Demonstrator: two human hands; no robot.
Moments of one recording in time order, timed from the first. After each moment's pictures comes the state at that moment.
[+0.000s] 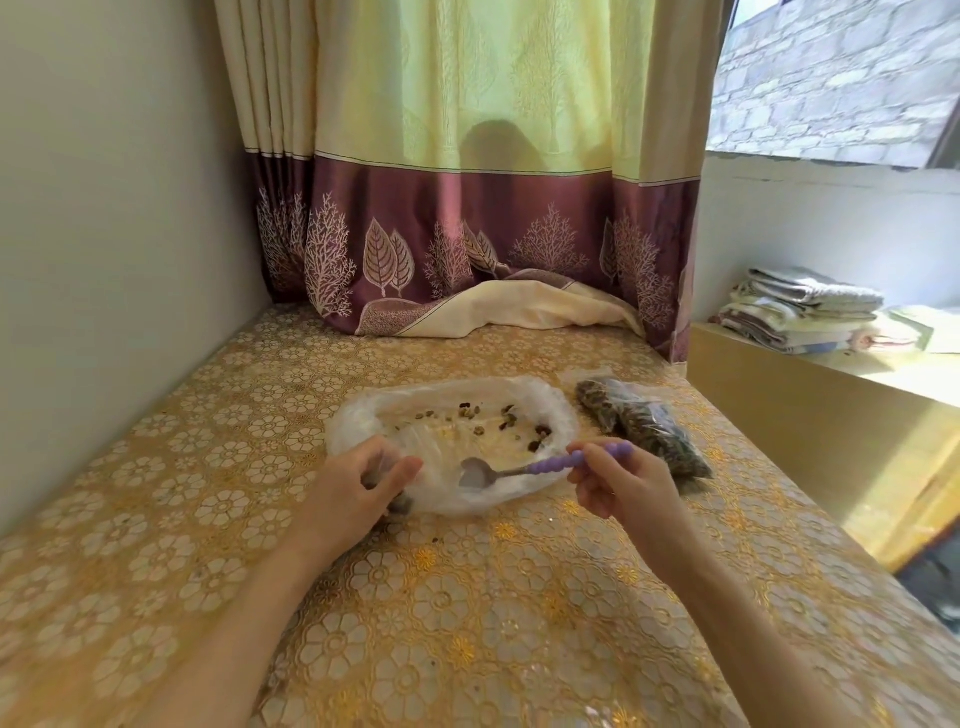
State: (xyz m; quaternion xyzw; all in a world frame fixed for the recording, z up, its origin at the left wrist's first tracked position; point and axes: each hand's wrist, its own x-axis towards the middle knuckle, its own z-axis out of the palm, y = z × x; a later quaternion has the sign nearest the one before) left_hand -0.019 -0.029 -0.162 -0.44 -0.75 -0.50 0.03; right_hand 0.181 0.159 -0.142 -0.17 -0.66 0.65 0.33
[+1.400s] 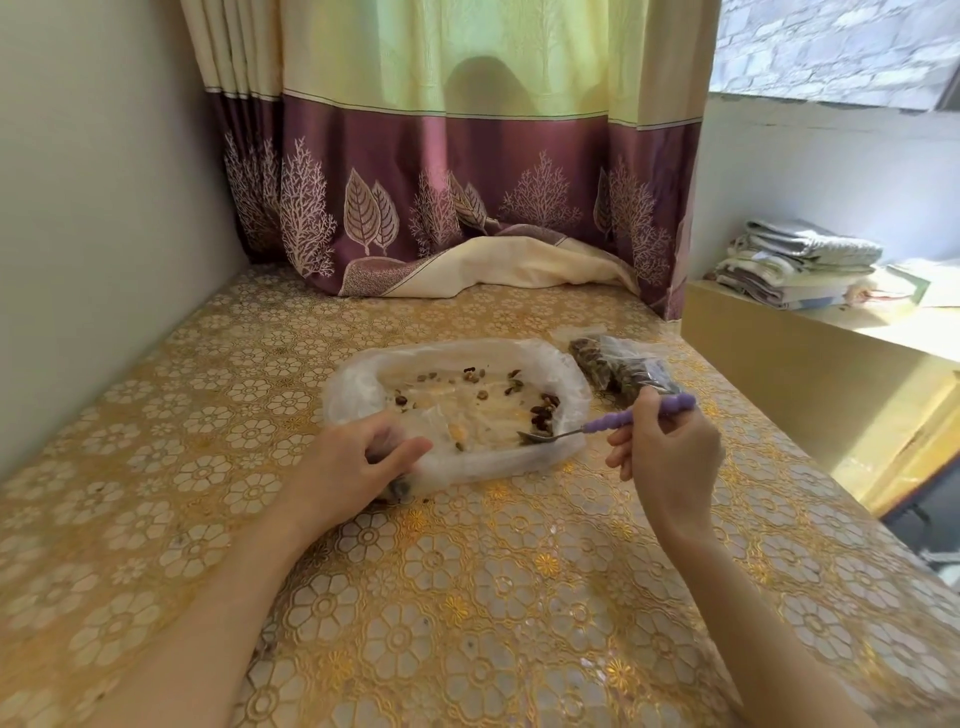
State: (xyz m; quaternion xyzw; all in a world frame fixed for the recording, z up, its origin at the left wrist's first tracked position) left_hand -0.020 -0.025 -0.169 -0.51 -0.77 -0.39 0.05; right_hand 0.184 0.158 -0.151 -0.31 -0.66 0.41 0.55
